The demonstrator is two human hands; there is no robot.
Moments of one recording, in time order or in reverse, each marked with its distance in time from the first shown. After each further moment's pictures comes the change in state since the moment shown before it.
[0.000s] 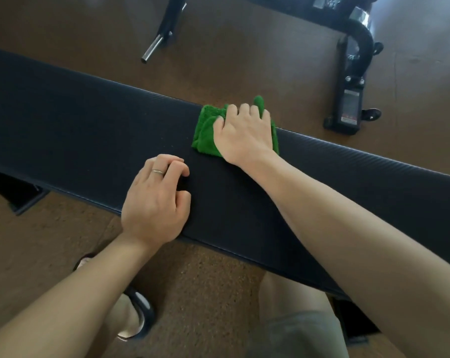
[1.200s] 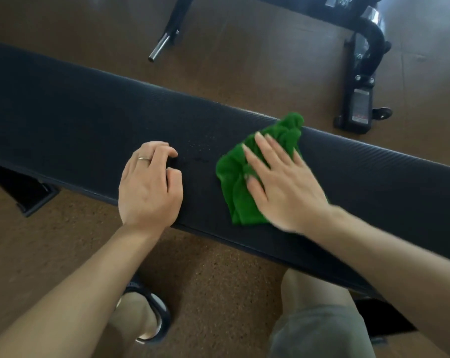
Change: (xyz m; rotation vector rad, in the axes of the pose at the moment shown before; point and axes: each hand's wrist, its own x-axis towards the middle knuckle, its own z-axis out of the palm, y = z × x) left_hand 0.006 -0.050 -0.008 -0.032 0.092 -0.282; right_hand -0.103 0.019 0.000 -0.036 -0.081 -0.277
